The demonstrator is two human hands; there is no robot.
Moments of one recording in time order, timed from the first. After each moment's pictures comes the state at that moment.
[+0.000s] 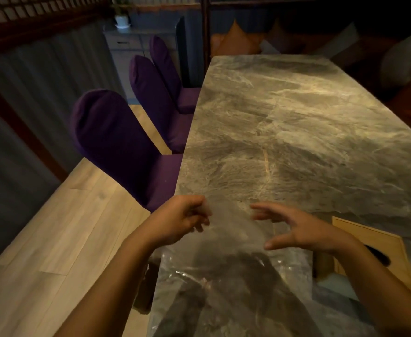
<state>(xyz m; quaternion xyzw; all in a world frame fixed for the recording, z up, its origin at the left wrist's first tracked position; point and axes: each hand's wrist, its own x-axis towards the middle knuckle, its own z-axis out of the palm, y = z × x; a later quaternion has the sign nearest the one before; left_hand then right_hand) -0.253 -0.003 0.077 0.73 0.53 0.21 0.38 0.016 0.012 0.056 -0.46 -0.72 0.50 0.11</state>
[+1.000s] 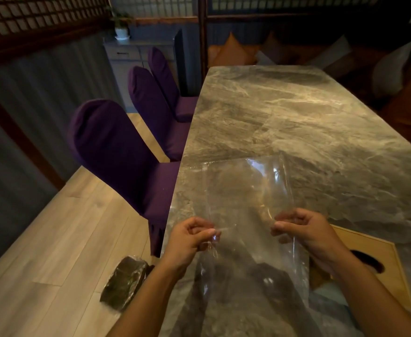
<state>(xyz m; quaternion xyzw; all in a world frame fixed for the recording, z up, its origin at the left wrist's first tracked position) -0.219 -0.016 0.022 0.40 0.56 0.44 0.58 0.027 0.001 0.036 -0.52 -0.46 0.56 0.46</state>
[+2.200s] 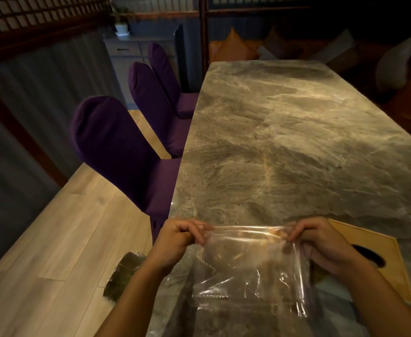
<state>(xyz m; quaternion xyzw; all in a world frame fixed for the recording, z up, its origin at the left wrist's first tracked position) -0.241 -0.022 0.023 0.51 0.52 0.42 0.53 0.051 -0.002 0.011 -0.47 -0.42 0.65 0.43</state>
